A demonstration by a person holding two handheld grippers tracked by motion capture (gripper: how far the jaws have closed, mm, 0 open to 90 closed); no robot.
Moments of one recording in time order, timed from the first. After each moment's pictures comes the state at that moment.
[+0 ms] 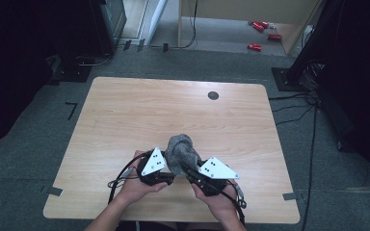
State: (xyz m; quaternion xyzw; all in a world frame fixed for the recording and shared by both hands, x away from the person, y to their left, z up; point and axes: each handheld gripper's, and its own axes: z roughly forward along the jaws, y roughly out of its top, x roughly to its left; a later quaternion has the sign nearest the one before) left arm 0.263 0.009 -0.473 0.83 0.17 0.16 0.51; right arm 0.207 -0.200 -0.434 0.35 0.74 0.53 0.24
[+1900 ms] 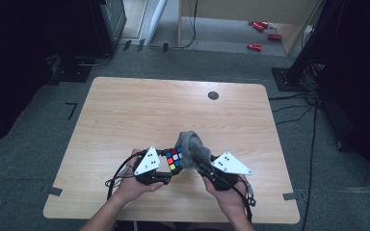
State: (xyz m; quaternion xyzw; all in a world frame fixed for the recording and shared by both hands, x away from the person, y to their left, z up) left arm 0.263 0.021 -0.461 0.82 0.16 0.15 0.54; right arm 0.214 -0.230 -0.431 0.39 0.71 0.53 0.25
